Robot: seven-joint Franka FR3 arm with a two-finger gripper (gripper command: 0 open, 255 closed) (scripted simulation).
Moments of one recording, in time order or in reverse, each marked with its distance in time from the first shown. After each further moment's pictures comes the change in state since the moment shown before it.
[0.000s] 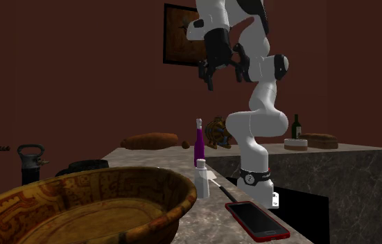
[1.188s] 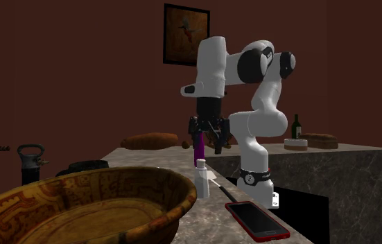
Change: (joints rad) arm -0.133 0.028 0.111 -0.509 -0.138 0.626 0.196
